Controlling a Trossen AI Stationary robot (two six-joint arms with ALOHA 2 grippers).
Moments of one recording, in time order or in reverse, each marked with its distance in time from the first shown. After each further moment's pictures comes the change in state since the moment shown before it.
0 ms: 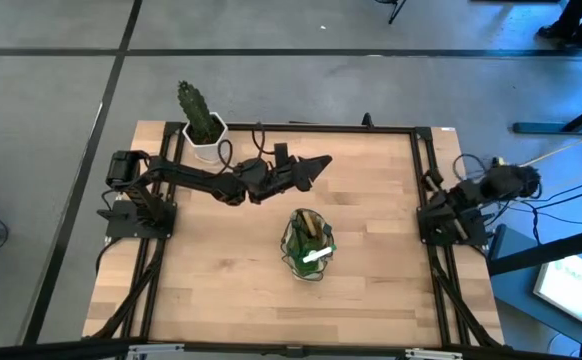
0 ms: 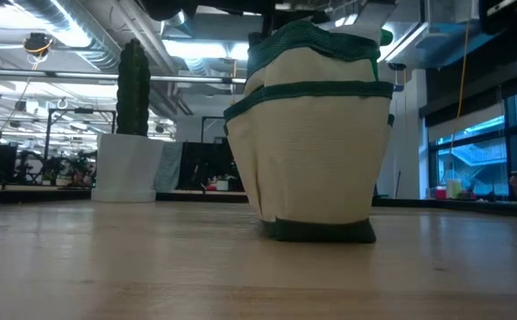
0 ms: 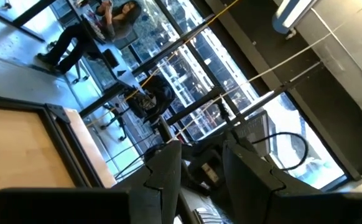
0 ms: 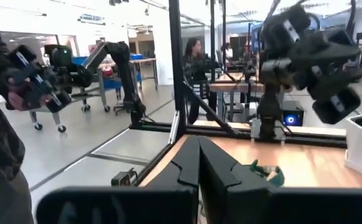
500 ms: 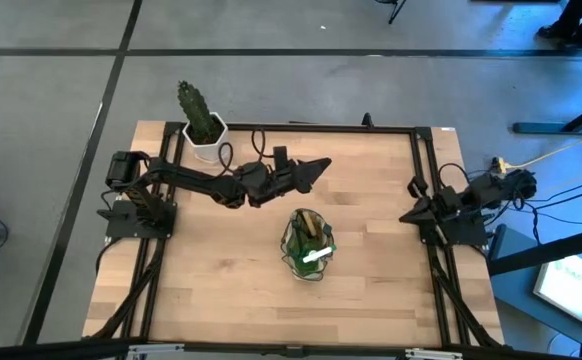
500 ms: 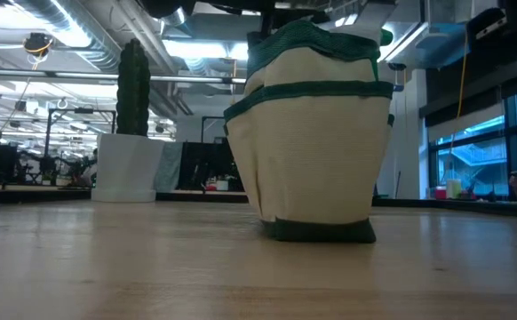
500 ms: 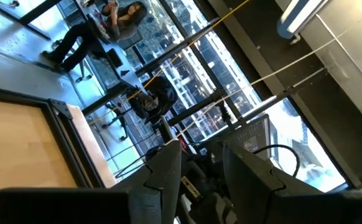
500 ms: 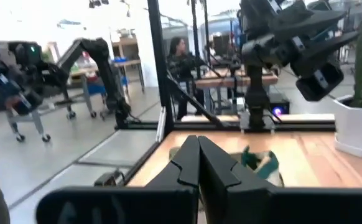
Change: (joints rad) left arm -0.024 0.000 0.000 -0.008 -0.046 -0.029; right arm -0.026 0.000 -0.171 0.154 0.051 0.052
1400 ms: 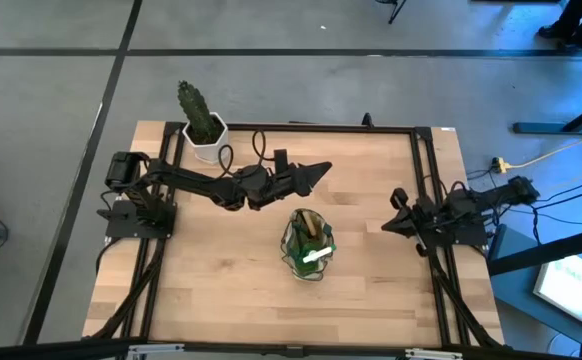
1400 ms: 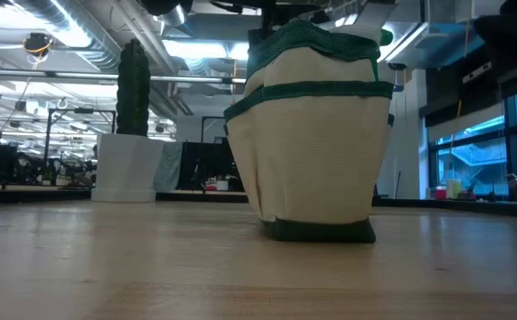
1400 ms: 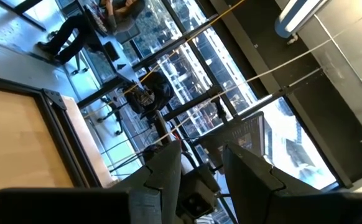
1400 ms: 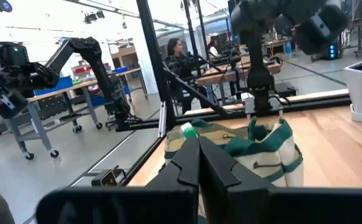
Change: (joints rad) left arm -0.019 0.000 0.000 -0.001 -0.003 -0.029; right arm -0.078 0.000 -0.286 0.316 -0.059 0.116
